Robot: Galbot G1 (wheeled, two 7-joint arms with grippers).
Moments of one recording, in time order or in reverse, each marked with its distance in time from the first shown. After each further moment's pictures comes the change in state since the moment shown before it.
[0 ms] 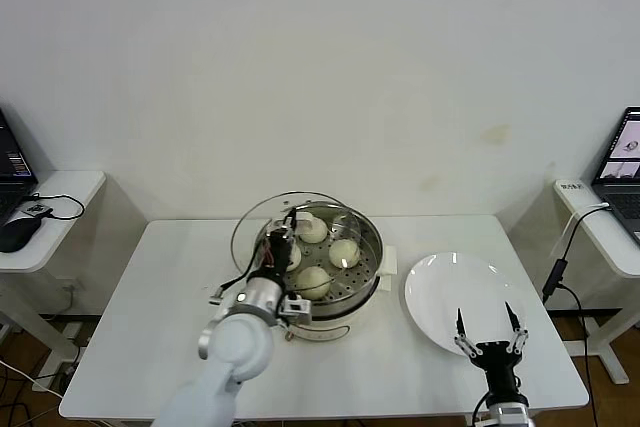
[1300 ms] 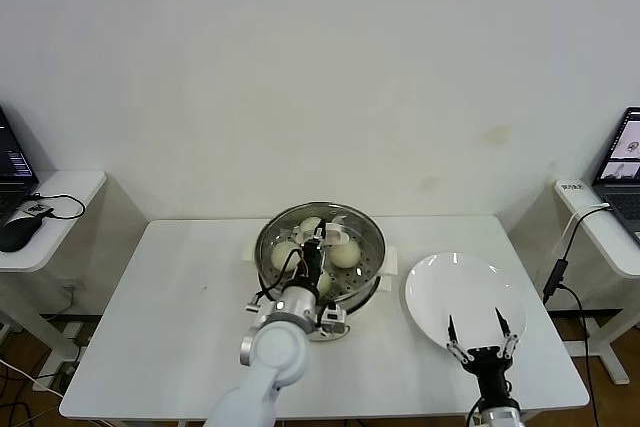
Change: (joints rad) left arm 0.026 -0.174 0.025 0.103 0.174 -0.051 -0.021; right arm -0.006 0.003 -0.021 -0.027 -0.022 0.015 -0.001
